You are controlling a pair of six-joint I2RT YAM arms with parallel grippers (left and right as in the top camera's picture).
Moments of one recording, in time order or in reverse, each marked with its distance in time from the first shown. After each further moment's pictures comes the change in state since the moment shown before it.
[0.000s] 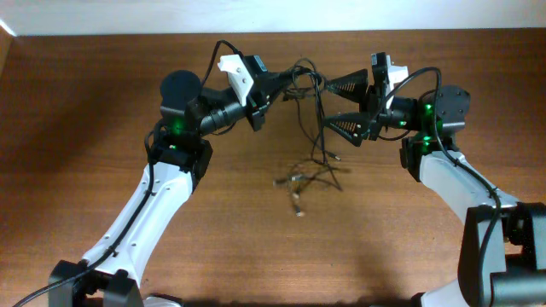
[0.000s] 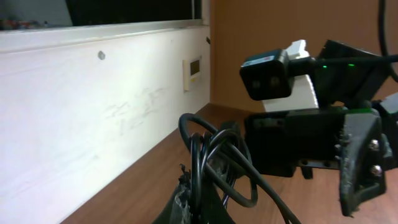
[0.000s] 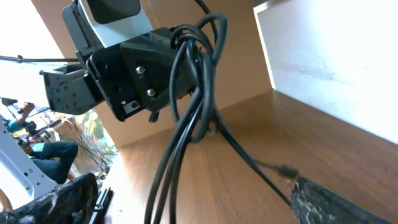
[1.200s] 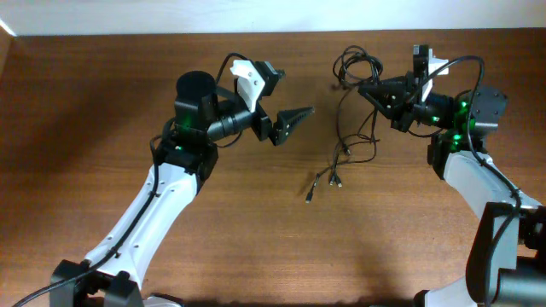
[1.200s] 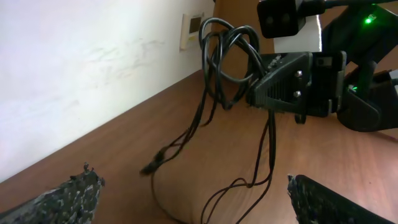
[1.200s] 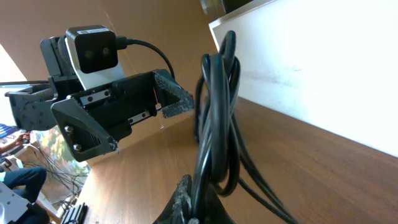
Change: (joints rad) left arm -0.034 0.000 0.003 -0.218 -0.055 -0.008; right arm -0.171 0.000 0.000 0.000 -0.008 0.040
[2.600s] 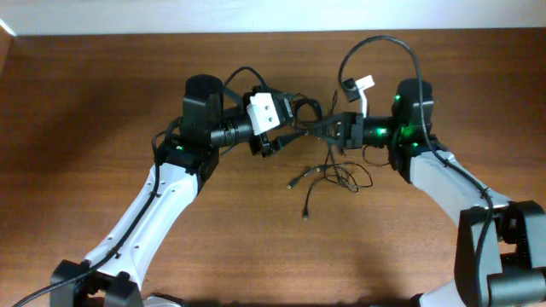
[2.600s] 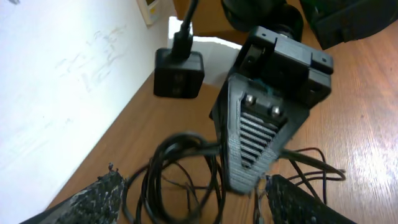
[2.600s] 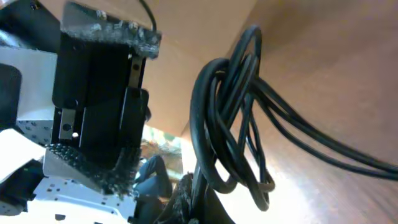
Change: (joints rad) left arm -0.008 0.000 0.004 -0.235 0.063 0.585; right arm 0.252 0.003 0.005 -0.690 0.016 0.015
